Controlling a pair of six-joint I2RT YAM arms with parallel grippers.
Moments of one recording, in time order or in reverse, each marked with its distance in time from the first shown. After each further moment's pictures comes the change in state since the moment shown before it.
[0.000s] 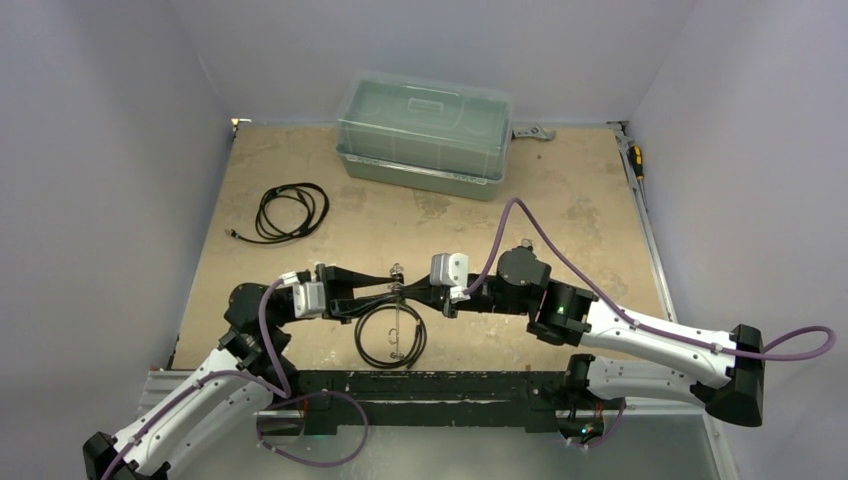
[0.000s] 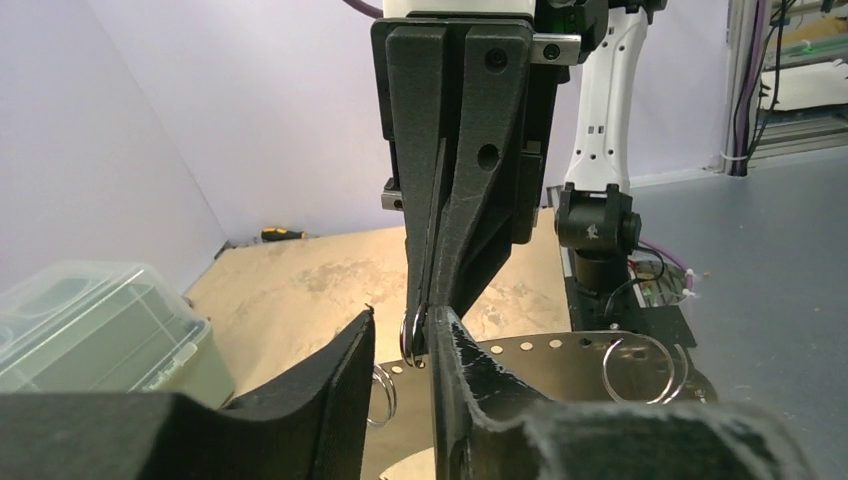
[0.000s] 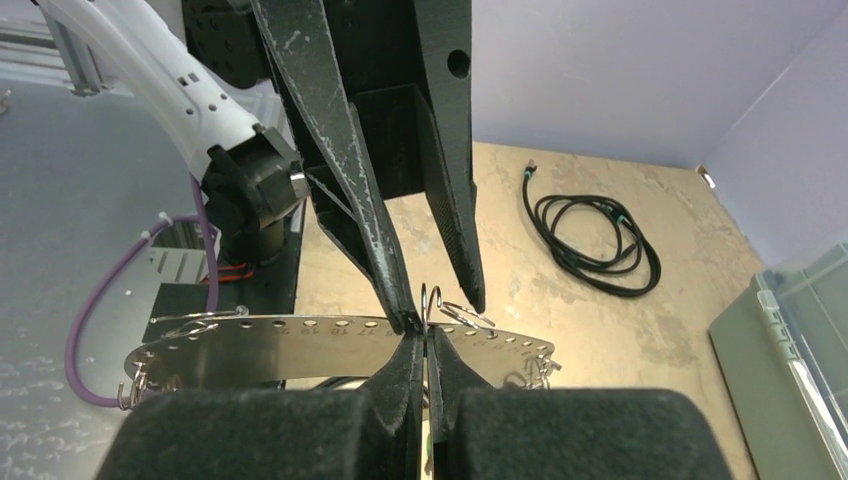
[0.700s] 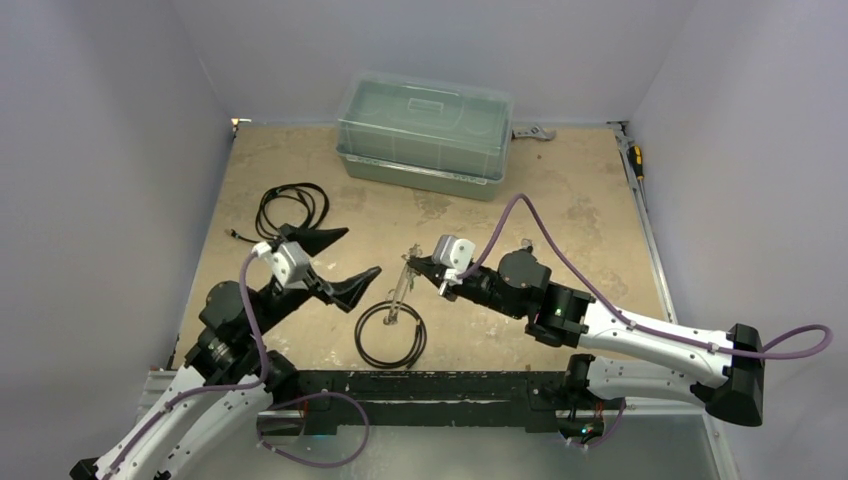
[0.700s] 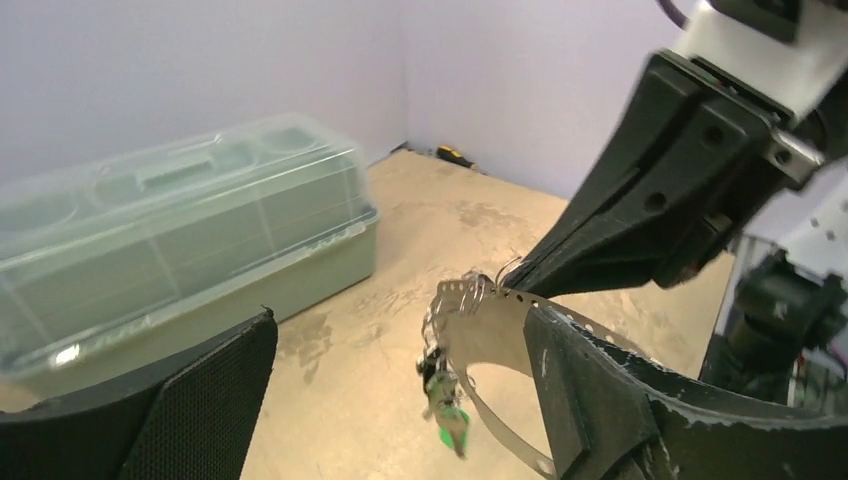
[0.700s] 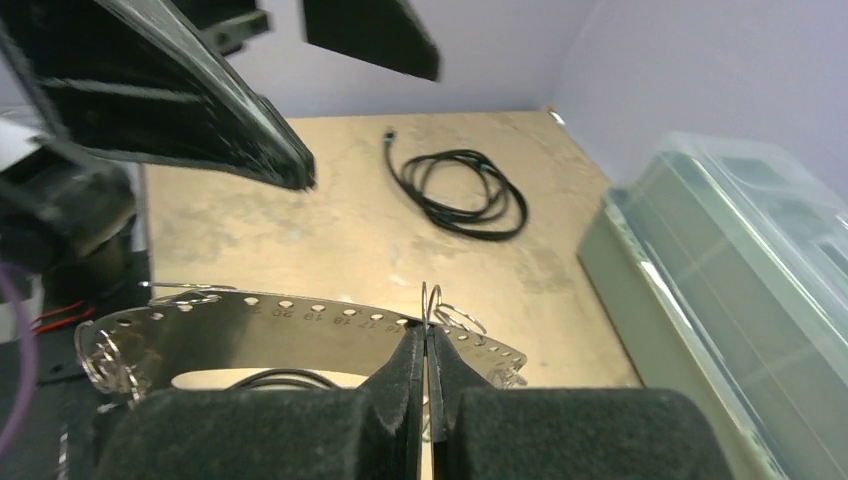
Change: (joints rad) left arm 0.000 -0.143 0.167 -0.483 -0.481 0.031; right arm 0.002 0.000 -0.035 0.050 0.285 -0.014
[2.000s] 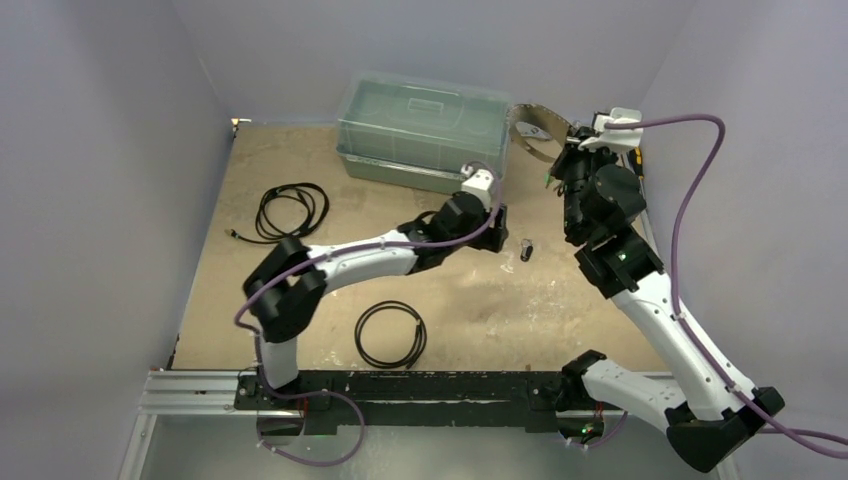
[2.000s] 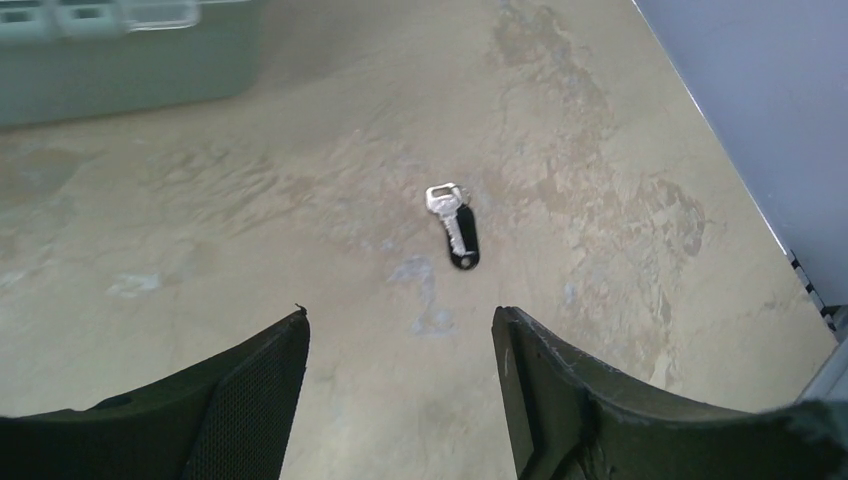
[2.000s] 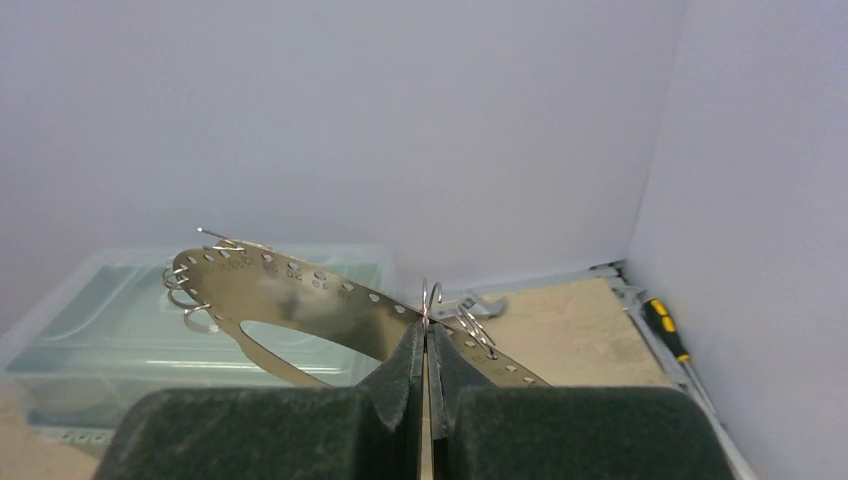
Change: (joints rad) left arm -0.278 1.451 0.747 0.011 -0.463 -0.473; right arm -0.630 0.004 0.355 -0.148 0.642 0.280
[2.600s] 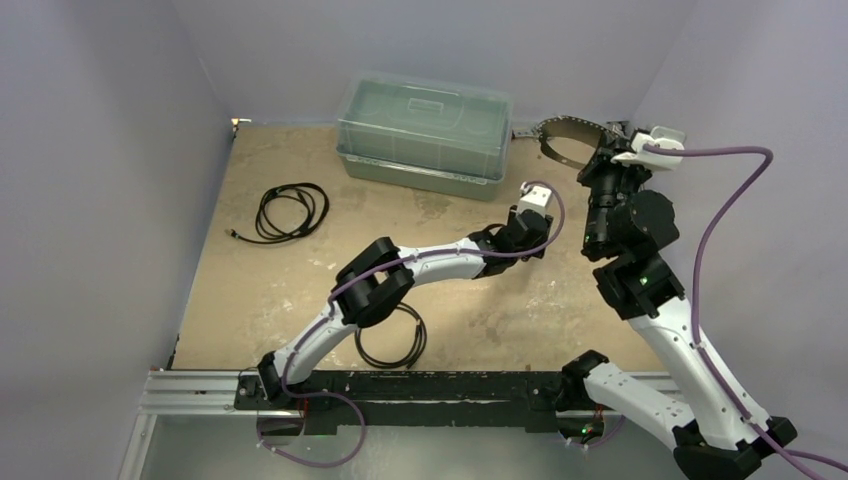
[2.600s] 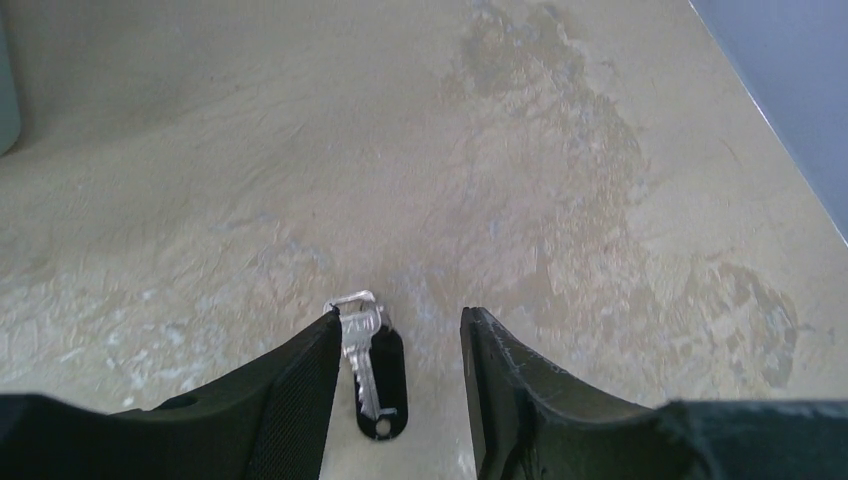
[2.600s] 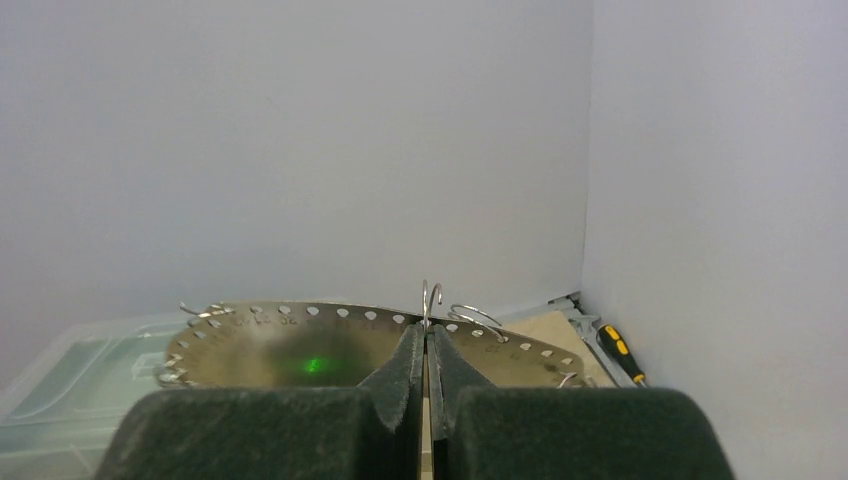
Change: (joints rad) left arm -0.126 0.579 0.567 -0.021 -0.180 0.000; right arm -0.006 -0.125 -0.034 0.069 0.107 -0.085
